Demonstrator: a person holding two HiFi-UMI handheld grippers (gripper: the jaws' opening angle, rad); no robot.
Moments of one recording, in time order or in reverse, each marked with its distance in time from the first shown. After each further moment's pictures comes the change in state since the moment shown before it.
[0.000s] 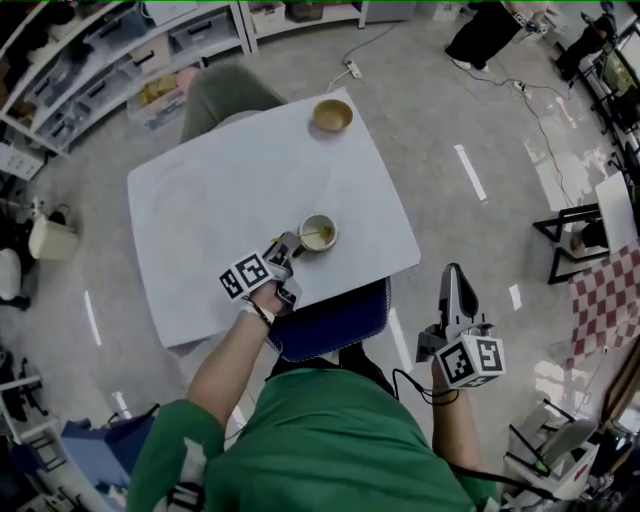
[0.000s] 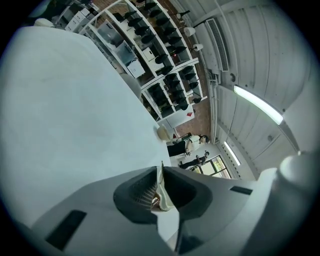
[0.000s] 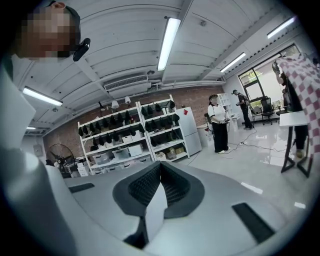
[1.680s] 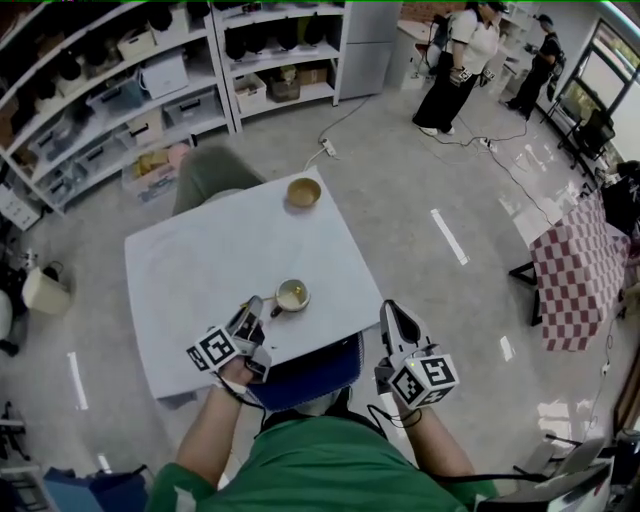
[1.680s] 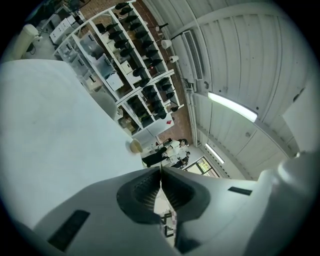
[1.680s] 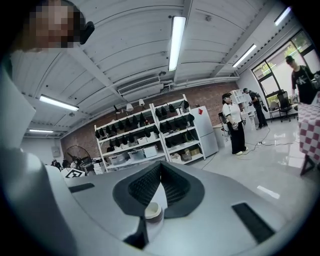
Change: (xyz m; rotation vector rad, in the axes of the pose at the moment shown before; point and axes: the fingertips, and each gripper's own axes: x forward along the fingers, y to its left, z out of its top) left arm -0.090 -0.110 0.015 0.148 -0.106 -0.155; right arm -0.004 0.044 0.010 -0.023 -0.013 0.187
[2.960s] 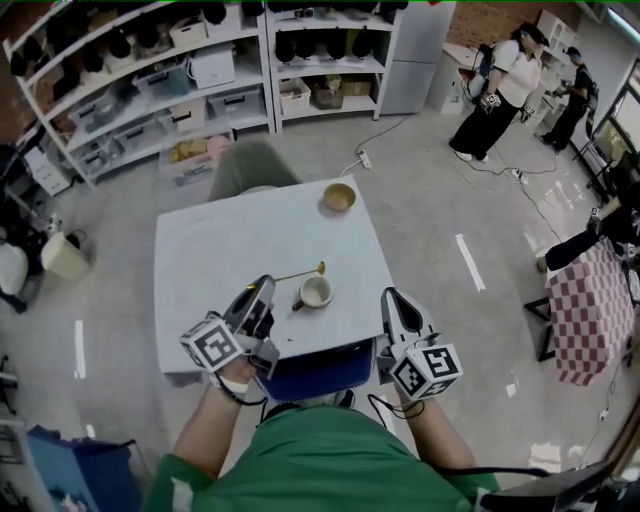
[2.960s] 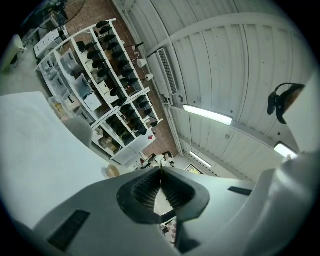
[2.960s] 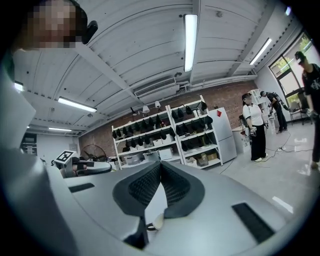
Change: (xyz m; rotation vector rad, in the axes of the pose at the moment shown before) left arm -0.069 -0.112 0.054 0.108 -0.185 -0.180; right arm 0.017 0.062 0.025 -0.077 -0.026 0.187
